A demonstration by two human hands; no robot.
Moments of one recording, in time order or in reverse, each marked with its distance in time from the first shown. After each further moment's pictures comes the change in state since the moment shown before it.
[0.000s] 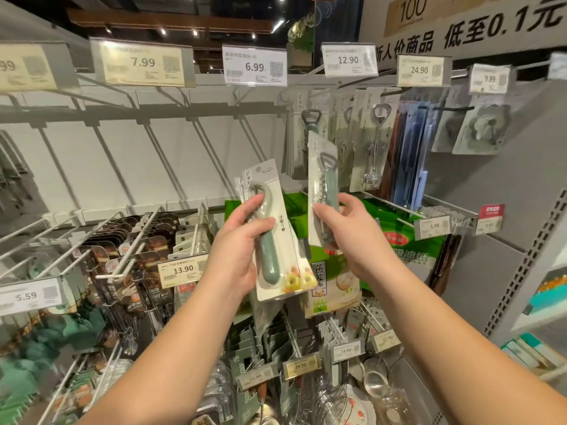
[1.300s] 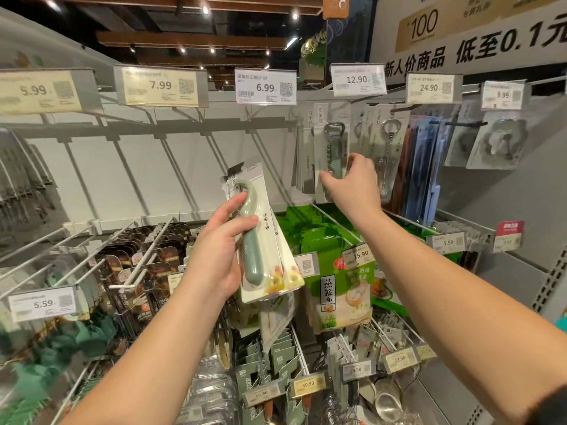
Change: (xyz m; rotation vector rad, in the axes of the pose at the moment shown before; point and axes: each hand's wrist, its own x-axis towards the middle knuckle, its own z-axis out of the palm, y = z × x) left_hand 0.000 0.031 -0.012 -0.009 0.049 0.073; right_hand 0.108 -0.028 0.001 -0.537 0.316 -0.258
